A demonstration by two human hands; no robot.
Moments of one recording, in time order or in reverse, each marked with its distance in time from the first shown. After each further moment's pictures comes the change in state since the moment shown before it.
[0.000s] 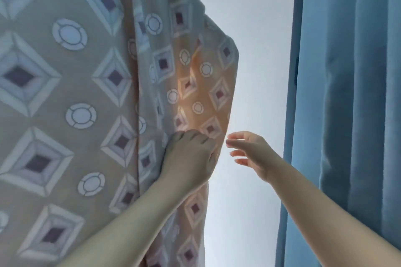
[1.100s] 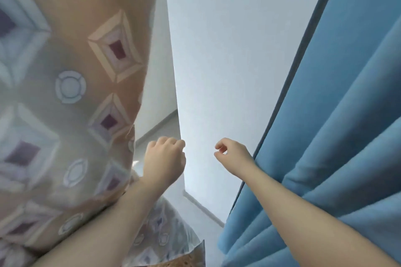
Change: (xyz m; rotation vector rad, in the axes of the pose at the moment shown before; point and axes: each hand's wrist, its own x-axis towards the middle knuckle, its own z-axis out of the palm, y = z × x) left_hand -0.176 0.041 0.226 -0.038 -0.692 -0.269; right_hand 0.013 0.275 -0.007 -0.720 -0.145 0.327
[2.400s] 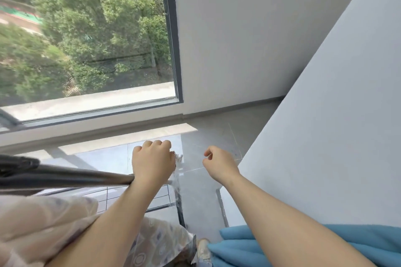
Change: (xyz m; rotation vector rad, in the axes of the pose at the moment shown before) left_hand 0.021 -0.098 0.091 0.157 -0.174 -0.869; right_hand 0.184 -0.069 0.139 -0.205 -0.641 -0.247
